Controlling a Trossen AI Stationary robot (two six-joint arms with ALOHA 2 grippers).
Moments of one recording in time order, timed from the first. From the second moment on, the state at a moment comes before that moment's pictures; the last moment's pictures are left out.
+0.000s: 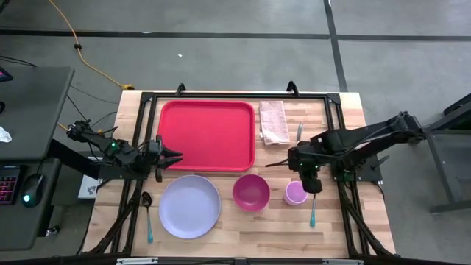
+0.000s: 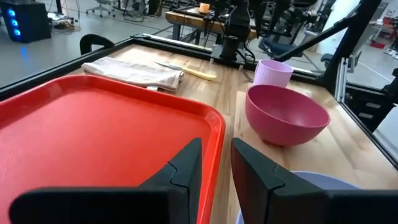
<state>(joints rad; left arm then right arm) -0.48 0.01 0.10 -0.29 -0.62 -0.29 0.21 1.26 1.10 -1.16 -0.13 0.28</state>
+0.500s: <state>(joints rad) -0.48 0.01 0.10 -0.29 -0.62 -0.21 0.22 1.36 1.10 -1.14 -0.13 0.25</state>
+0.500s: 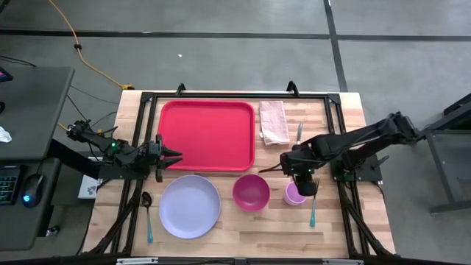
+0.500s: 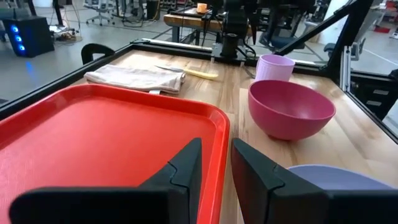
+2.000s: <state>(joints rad) -0.48 0.01 0.10 -0.29 -0.62 -0.21 0.26 1.51 1.02 -1.05 -0.06 0.20</state>
